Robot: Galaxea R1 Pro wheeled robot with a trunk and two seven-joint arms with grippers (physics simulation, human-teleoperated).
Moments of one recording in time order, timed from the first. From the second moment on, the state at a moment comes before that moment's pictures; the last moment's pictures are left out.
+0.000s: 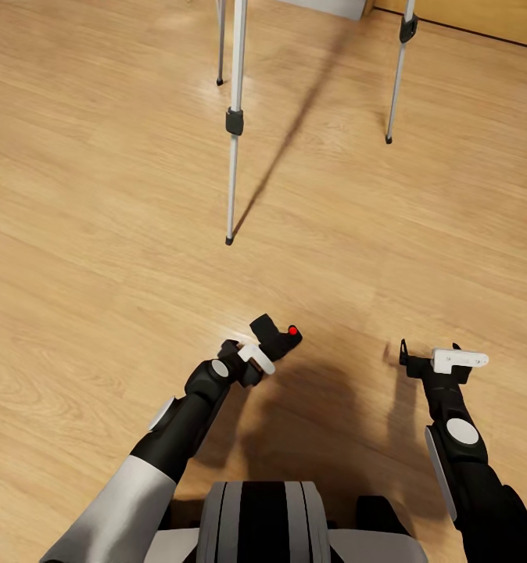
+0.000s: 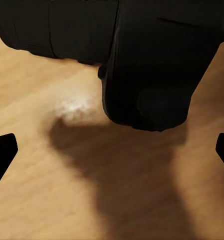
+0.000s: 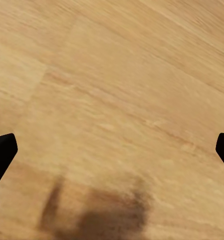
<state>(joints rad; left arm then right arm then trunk) -0.72 -0.17 -0.32 -1.11 -0.68 0.58 -0.42 -0.38 -0.07 -0.19 -1.44 0.17 0.06 -0.13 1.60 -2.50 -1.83</state>
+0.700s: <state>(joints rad) -0.72 -0.17 -0.33 -1.07 -0.54 0.58 -0.39 -0.38 -0.07 -0.19 -1.44 0.18 0.06 -0.13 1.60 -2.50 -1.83</state>
